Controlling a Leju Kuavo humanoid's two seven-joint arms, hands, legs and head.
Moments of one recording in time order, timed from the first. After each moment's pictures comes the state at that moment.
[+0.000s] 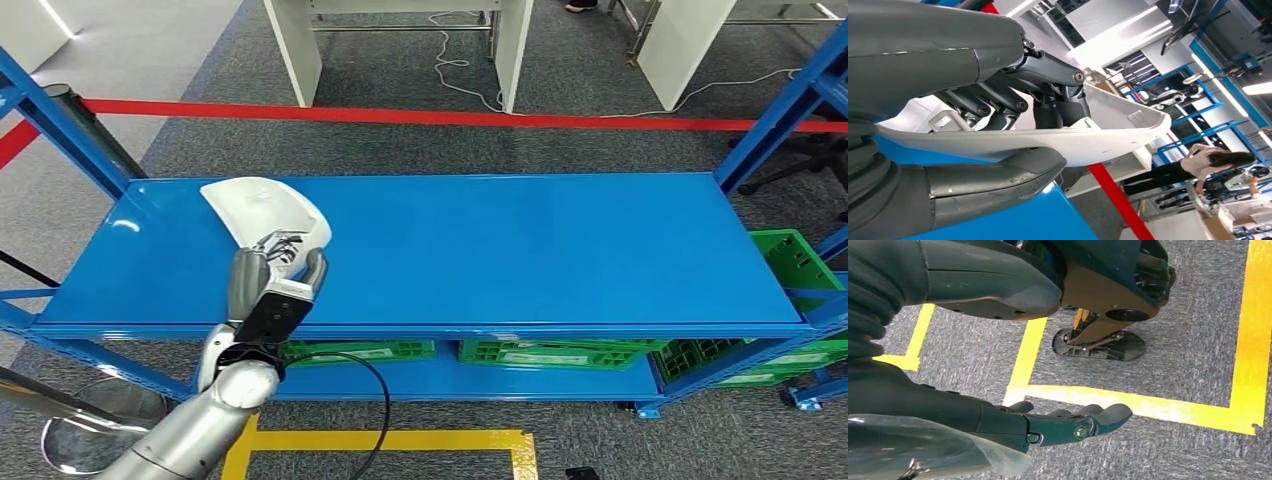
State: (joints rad) left arm -0.30 -0.07 -0.48 -1.31 -0.45 0.62 -0.53; right arm -0.07 0.23 -1.12 -0.20 1.27 -0.07 -0.42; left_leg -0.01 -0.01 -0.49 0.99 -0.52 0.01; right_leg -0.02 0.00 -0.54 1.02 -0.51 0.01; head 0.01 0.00
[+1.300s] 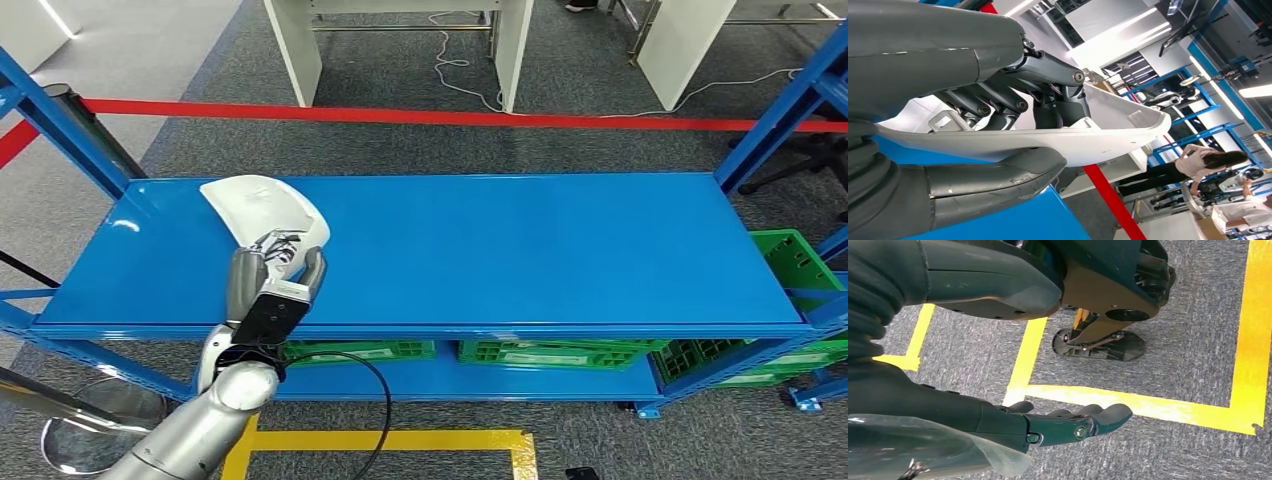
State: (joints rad) left arm -0.29 -0.08 -0.48 -1.33 -0.44 0.63 -0.53; right arm -0.07 0.23 -1.12 -0.20 1.27 -0.07 -0.42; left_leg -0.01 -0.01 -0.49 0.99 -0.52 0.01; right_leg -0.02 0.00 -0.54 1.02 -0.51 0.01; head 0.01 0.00
